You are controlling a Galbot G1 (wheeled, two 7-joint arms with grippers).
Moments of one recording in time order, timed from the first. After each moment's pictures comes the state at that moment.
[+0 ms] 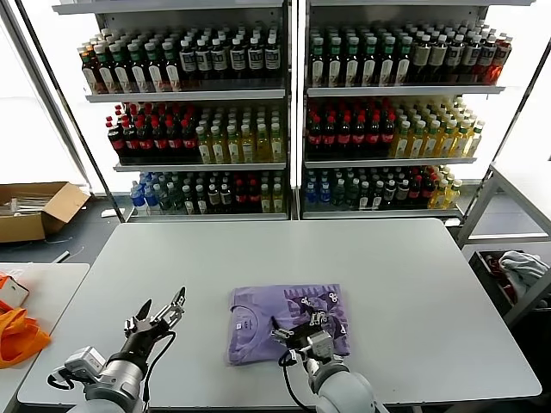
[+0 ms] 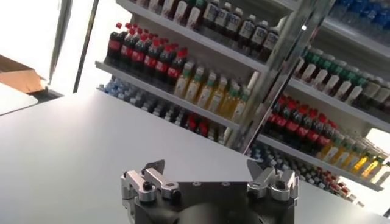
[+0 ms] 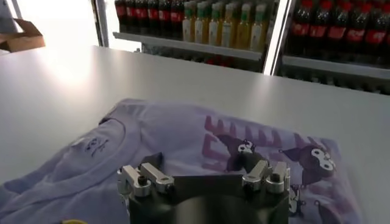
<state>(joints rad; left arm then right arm) 1.54 -1.30 -0.63 -2.23 -0.78 0.40 -0.24 -1.14 1.25 -0.06 1.90 0.27 -0.55 0.27</state>
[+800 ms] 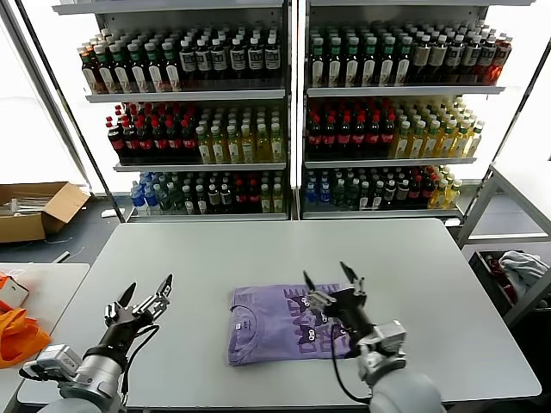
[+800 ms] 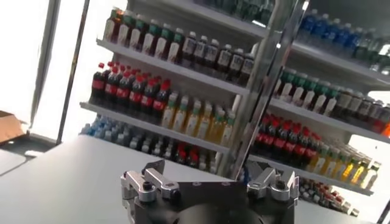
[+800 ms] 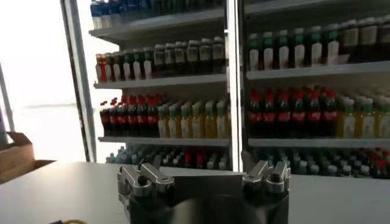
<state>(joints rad) 1.56 -1.26 -0.73 -2.28 -0.73 0.37 -0.10 -1.31 1.19 0.26 2.19 0.36 -0.34 0.16</state>
